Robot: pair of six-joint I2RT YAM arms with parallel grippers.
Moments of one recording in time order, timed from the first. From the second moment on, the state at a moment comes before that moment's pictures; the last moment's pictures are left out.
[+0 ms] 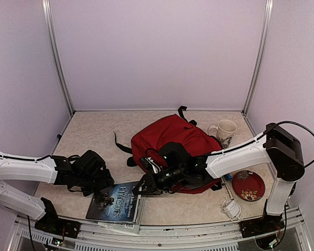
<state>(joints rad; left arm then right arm) -0.85 1.23 0.53 -0.41 -0.19 -1.15 1.12 1.85 1.05 0.24 -0.57 0.94</state>
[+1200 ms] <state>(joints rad) -0.96 0.99 0.92 -0.37 -0.03 -0.33 1.07 1.44 0.84 -0.06 -0.37 0.10</state>
